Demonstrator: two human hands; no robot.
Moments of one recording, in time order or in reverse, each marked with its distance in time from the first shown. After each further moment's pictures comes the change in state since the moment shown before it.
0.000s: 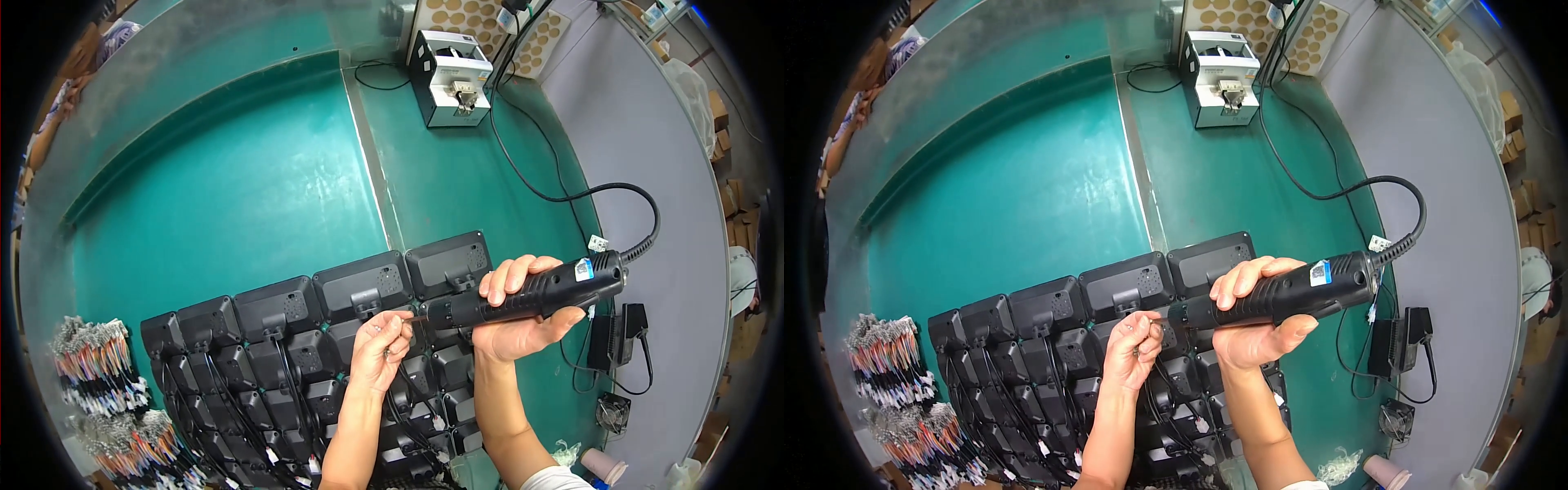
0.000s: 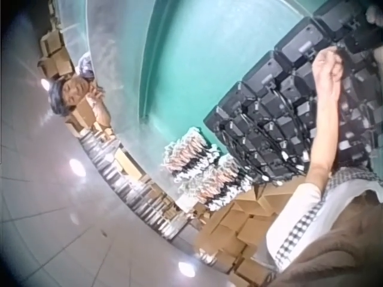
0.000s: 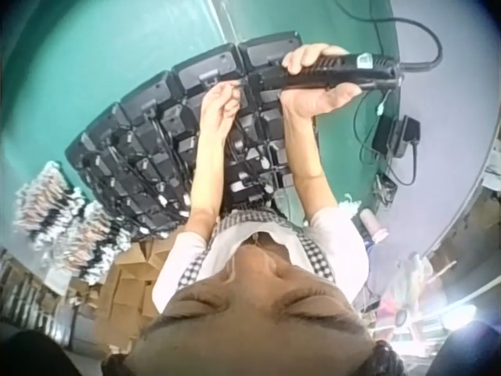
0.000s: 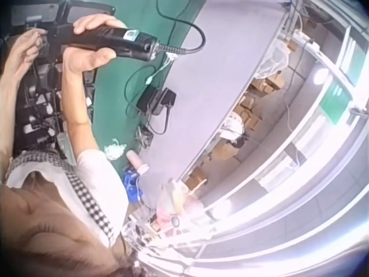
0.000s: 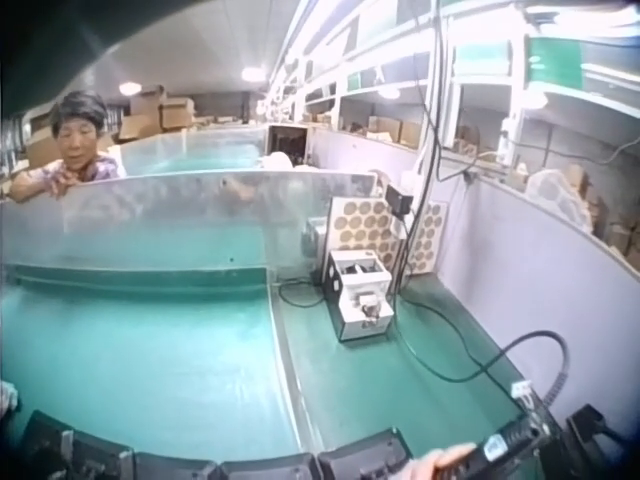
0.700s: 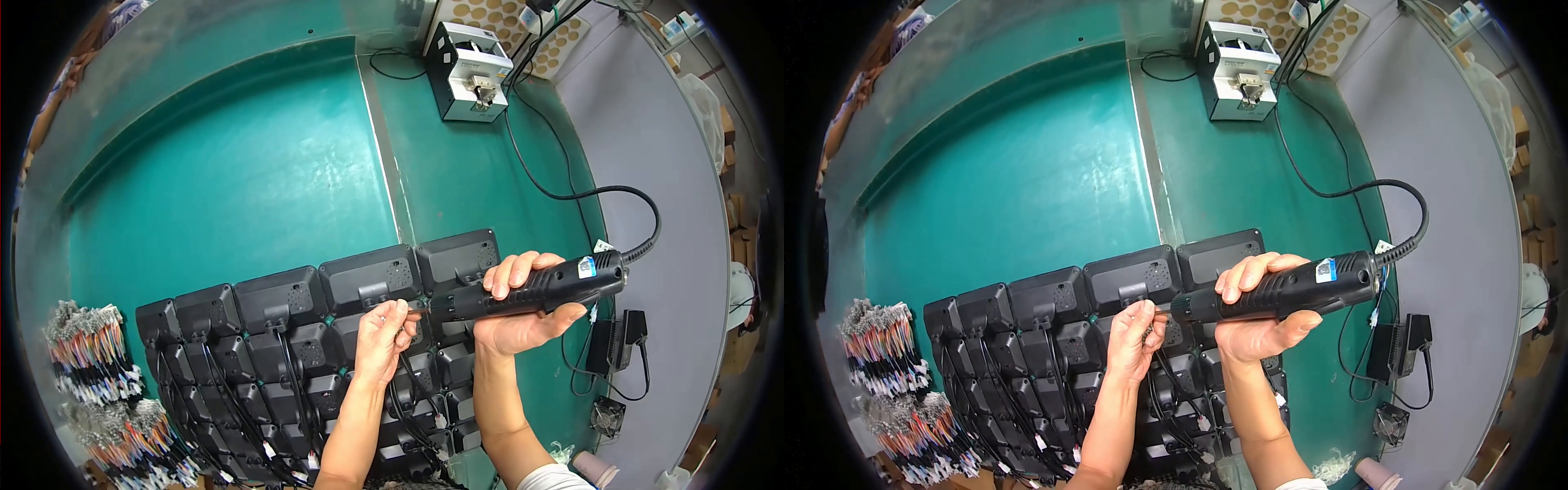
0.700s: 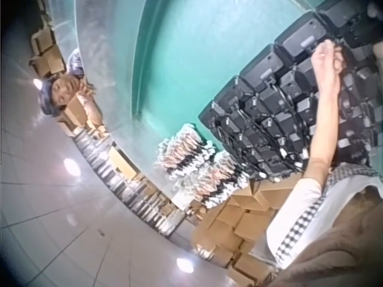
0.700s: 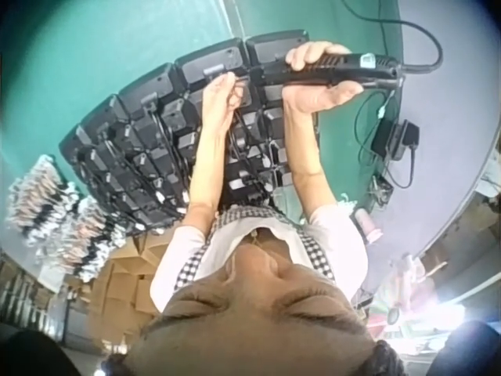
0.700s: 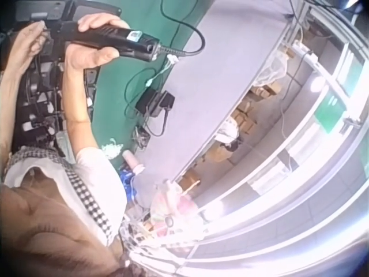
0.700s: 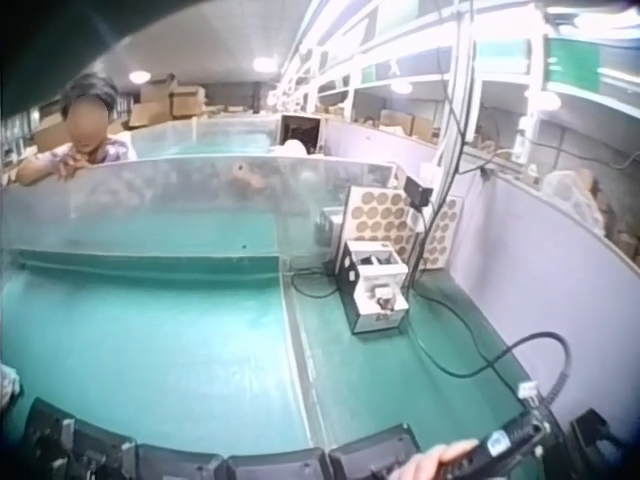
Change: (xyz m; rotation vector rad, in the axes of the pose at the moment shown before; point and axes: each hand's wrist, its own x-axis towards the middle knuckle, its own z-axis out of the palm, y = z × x) left_hand 0.006 0.004 0.000 0.260 0.131 0.090; right_hand -0.003 0.019 -0.002 0.013 -0.015 0.017
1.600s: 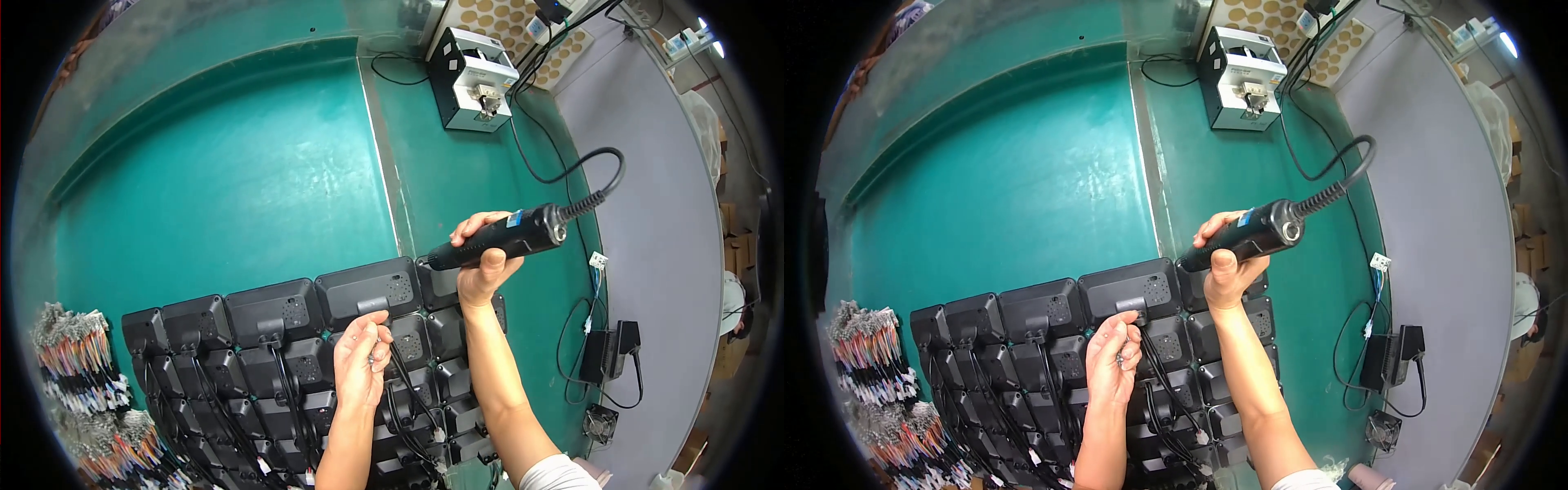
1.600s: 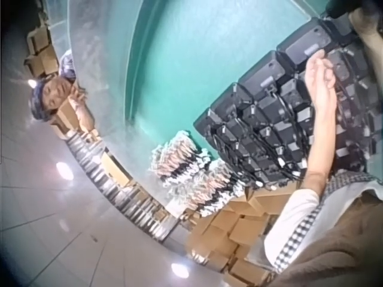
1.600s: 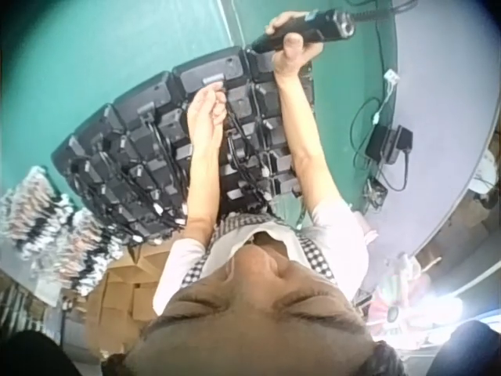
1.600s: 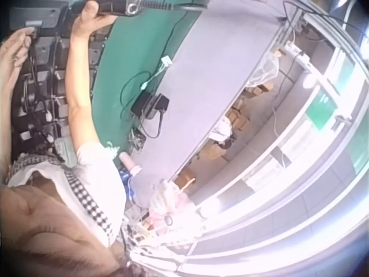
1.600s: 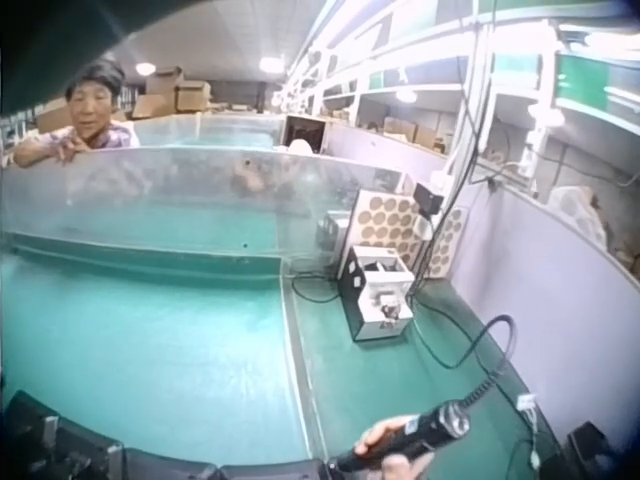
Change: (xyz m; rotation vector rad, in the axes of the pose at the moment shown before) left_hand -0.009 0.015 -0.014 -0.200 0.124 0.061; right_hand 0.037 0.076 -0.021 -0.299 -0.186 -0.098
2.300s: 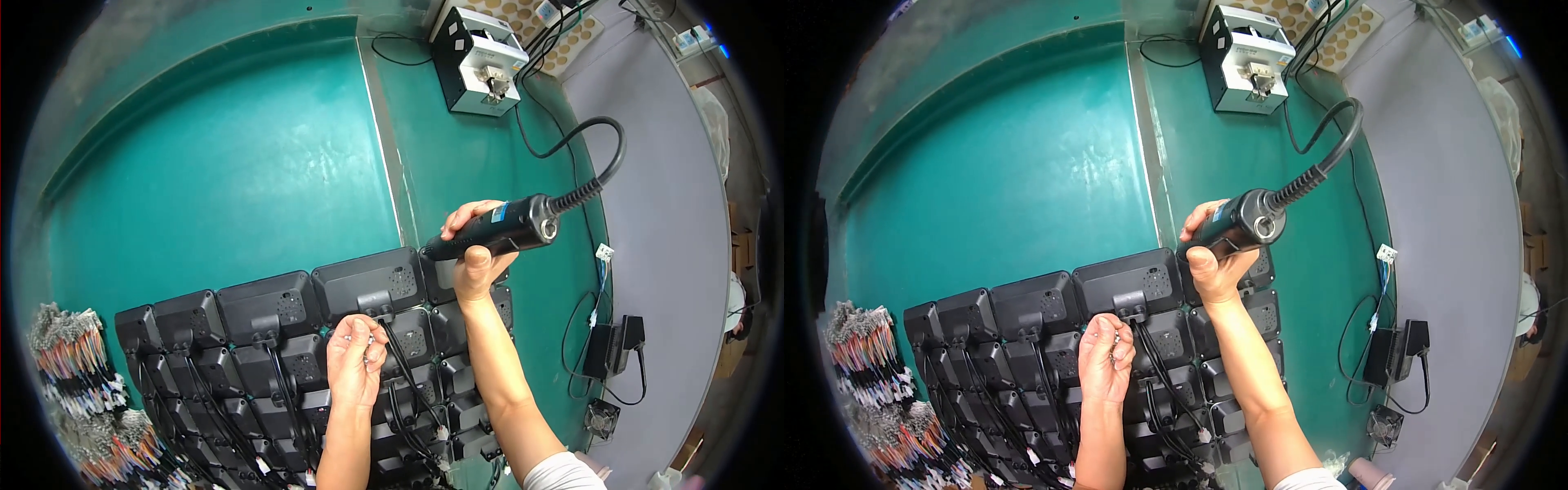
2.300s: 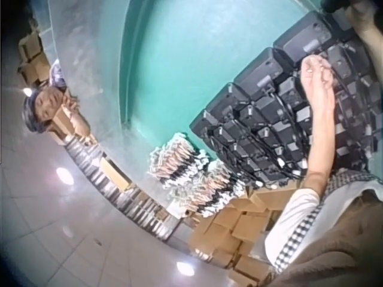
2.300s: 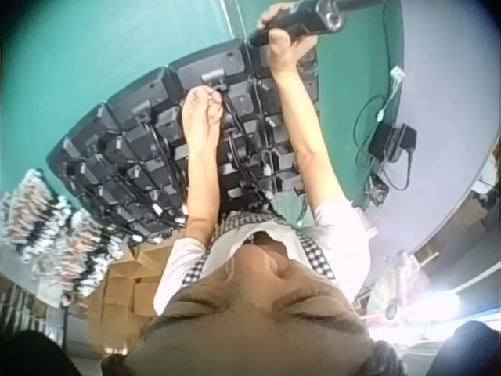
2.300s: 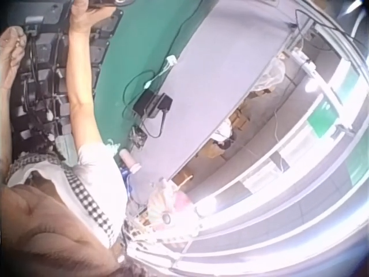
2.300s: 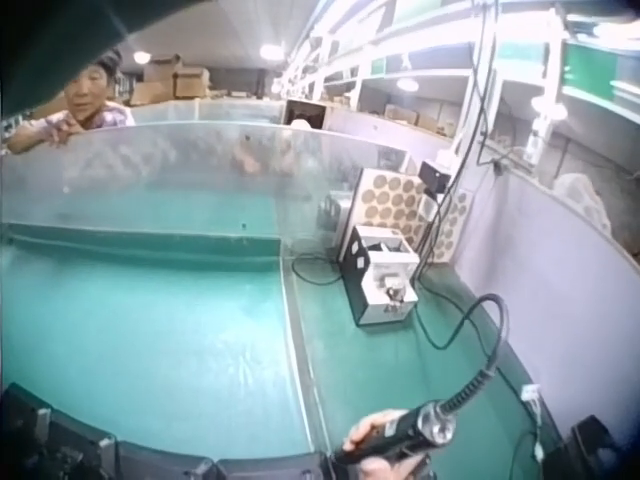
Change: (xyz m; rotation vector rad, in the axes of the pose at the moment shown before) left_hand 0.006 -0.001 -0.013 -0.075 -0.012 0.024; right_hand -0.008 0.015 0.003 -0.021 -0.053 0.057
